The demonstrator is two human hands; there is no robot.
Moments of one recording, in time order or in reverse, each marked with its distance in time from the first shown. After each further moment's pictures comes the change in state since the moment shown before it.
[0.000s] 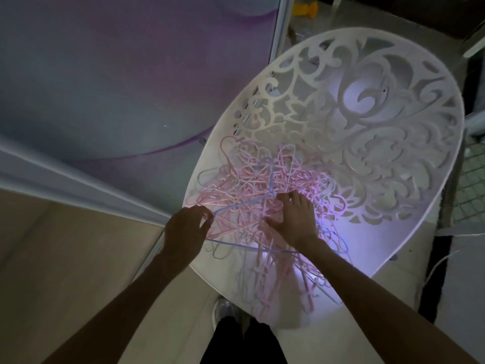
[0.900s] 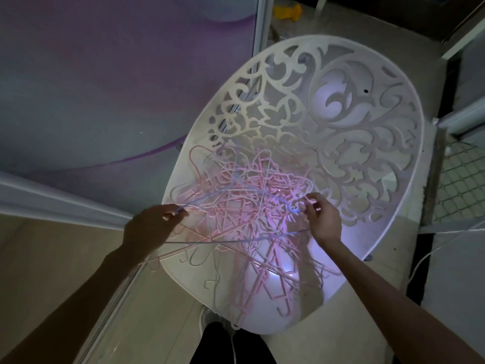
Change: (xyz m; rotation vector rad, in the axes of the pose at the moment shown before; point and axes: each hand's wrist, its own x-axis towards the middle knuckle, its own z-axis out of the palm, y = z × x) left_hand 0.029 0.009 -0.023 0.048 -0.201 -0.256; right_hand -0.003 0.101 -0.030 0.487 0.225 0.335
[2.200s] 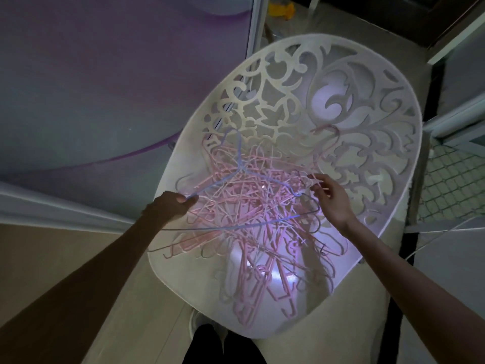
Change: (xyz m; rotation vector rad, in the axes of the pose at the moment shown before) left_hand 0.059 0.021 0.021 -0.036 -0.327 -0.154; right_hand 0.041 -0.016 -0.033 0.164 -0.119 -0.094
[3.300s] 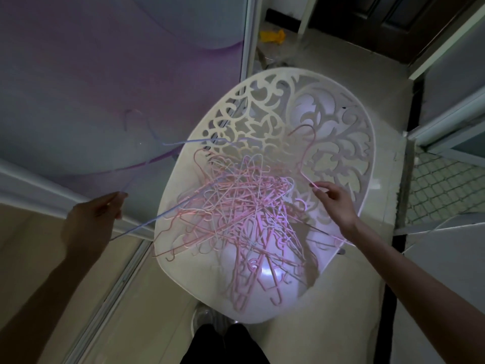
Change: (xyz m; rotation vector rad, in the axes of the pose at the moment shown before) left_hand -0.121 -0.067 -0.063 -0.418 0.704 0.149; right_hand -0.042 -0.035 -0.056 0.108 0.084 0.054
